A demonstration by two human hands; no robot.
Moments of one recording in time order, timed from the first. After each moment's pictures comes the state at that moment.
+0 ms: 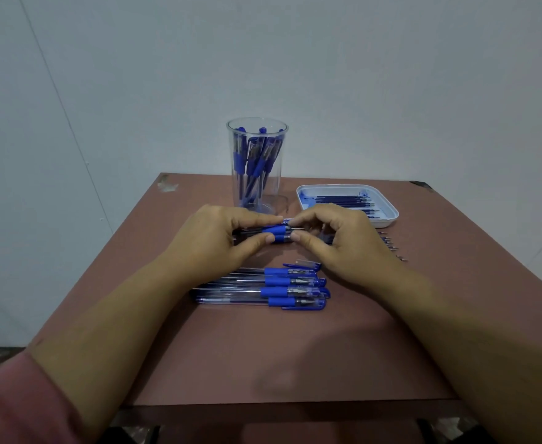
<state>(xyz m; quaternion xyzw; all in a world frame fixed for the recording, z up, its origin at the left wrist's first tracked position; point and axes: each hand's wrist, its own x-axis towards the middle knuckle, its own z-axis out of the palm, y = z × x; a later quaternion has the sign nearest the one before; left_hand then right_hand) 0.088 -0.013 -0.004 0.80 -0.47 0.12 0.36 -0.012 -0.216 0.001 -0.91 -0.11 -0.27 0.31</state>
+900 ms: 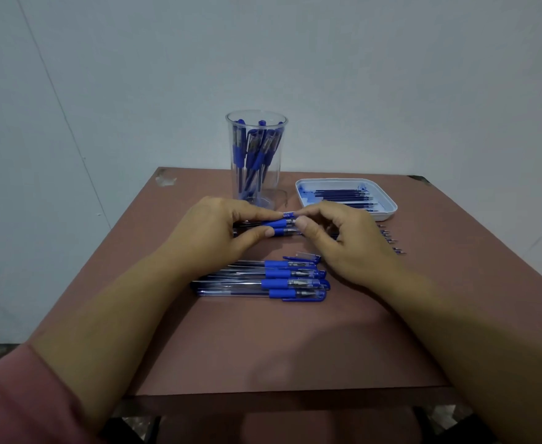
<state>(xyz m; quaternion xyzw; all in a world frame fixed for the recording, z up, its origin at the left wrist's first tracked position) 0.084 -0.013 0.000 0.80 -0.47 0.12 0.35 -0.021 -0.212 -0.003 -0.90 -0.07 -0.28 0.31</state>
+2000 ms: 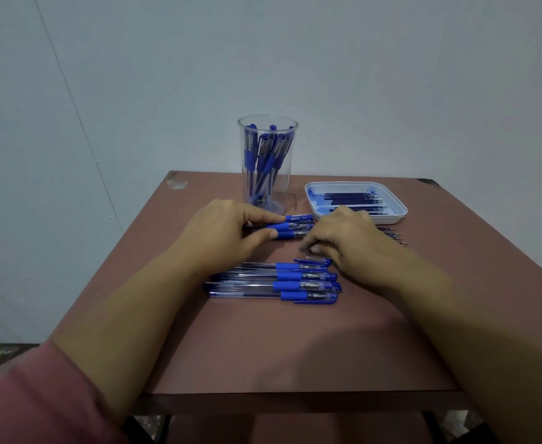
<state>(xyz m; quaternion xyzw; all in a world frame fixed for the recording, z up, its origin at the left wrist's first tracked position) 0.089 -0.011 0.001 0.85 -0.42 0.10 0.31 -0.014 -0.215 0.010 -0.99 -0.06 -0.09 0.06</state>
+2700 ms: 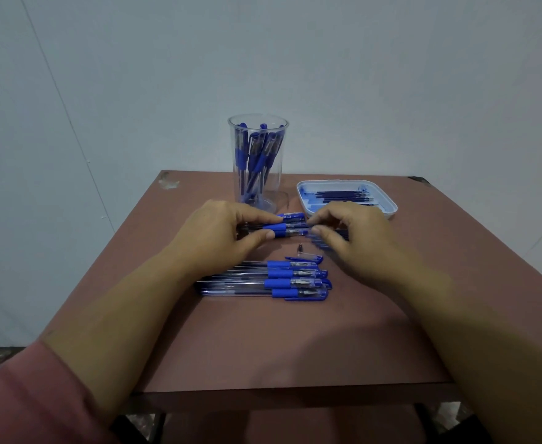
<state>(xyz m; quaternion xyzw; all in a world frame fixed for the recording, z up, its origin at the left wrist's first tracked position) 0.084 -0.012 -0.001 0.82 -0.44 0.09 0.35 -0.025 -0.225 0.003 -0.94 -0.04 -0.25 0.23</state>
